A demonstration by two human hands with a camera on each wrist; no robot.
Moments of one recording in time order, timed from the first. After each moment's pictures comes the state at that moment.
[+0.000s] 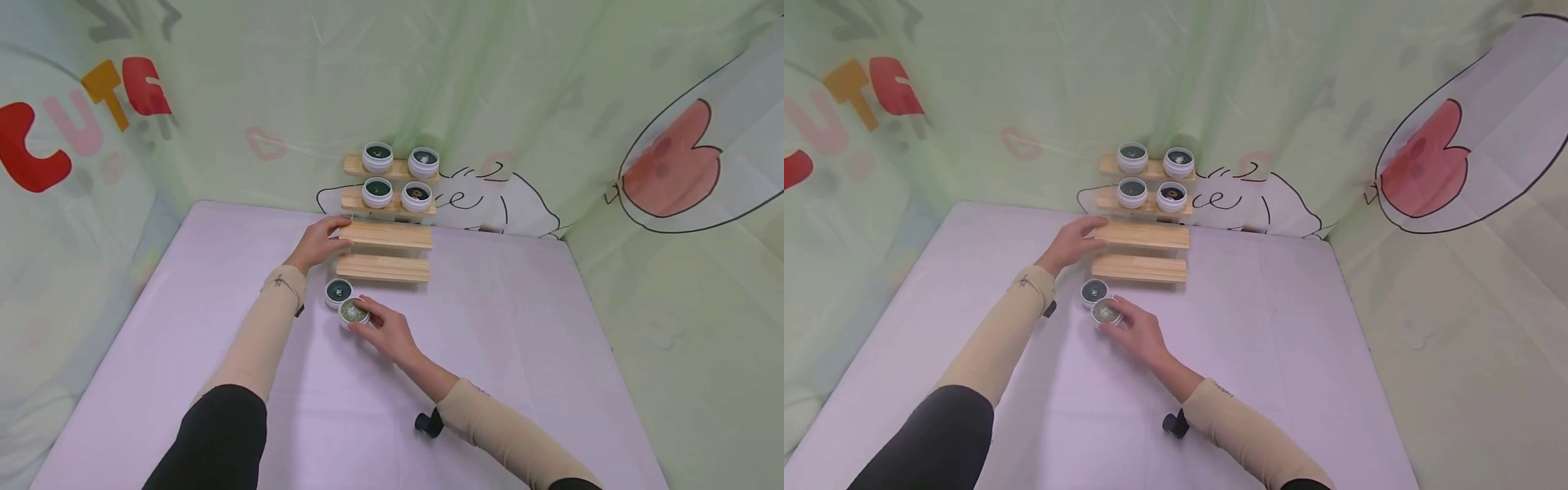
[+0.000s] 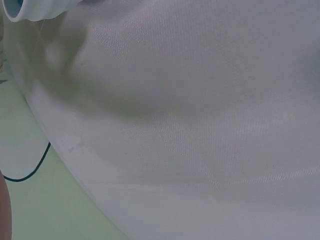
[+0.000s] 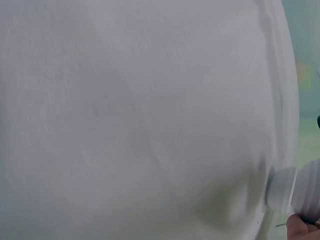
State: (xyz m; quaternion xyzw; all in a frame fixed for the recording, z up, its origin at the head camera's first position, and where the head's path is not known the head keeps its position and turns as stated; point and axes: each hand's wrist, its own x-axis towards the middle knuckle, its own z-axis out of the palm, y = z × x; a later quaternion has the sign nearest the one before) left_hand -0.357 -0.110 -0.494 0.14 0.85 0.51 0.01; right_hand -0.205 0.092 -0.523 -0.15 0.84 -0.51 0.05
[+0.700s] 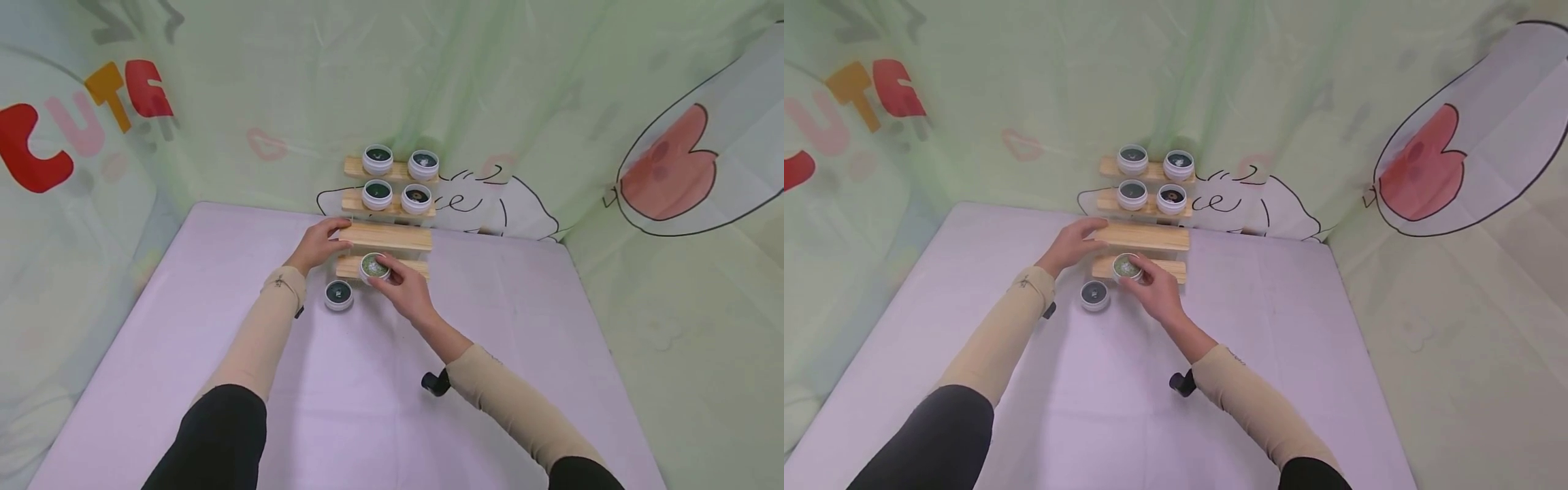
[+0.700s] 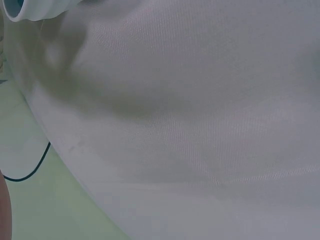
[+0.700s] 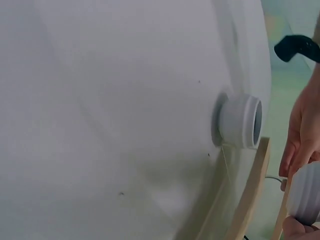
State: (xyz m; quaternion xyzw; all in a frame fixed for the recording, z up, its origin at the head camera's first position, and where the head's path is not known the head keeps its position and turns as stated) left_hand -0.355 -0.111 -0.489 0.14 0.85 0.51 0.01; right_hand -0.260 0.107 -0.471 -0.09 0.86 -0.49 0.02
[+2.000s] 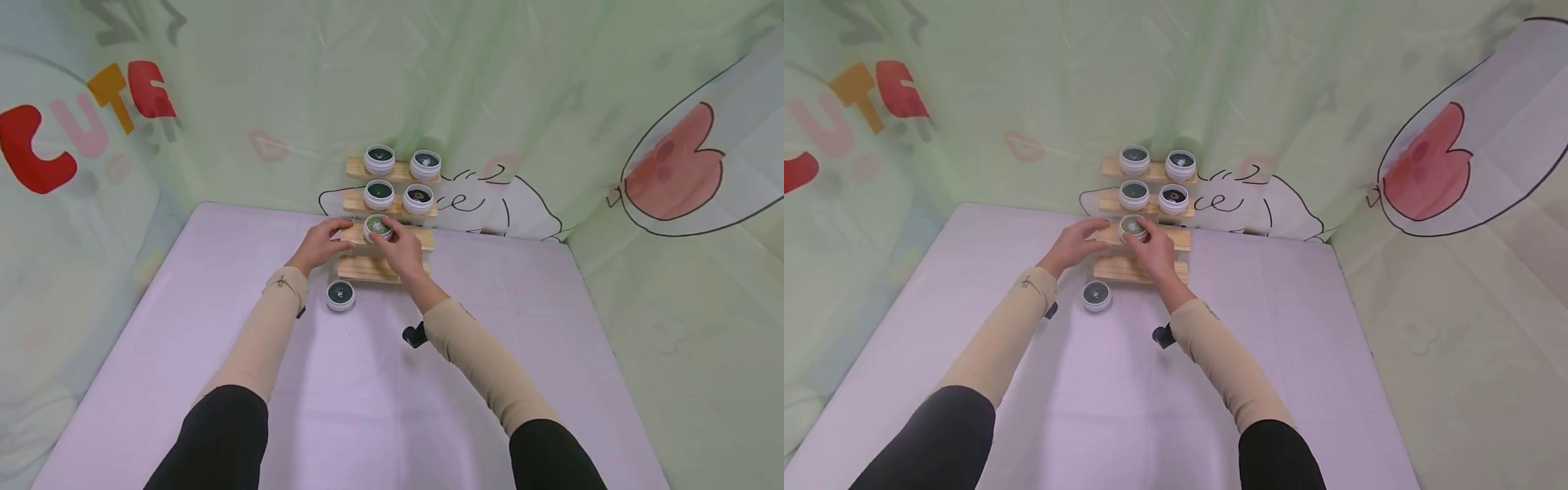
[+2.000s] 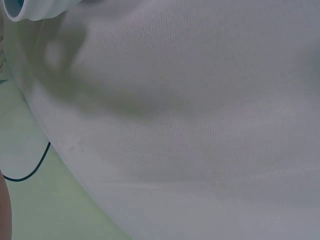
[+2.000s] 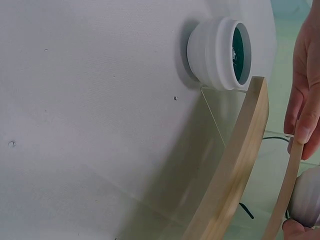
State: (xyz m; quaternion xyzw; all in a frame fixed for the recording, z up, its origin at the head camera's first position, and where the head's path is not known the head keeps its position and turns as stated) left_hand -0.357 -0.111 -0.492 0.14 0.85 0.51 0.02; right_hand -0.331 0.086 -0.456 -0.03 0.88 -0.47 -0.04
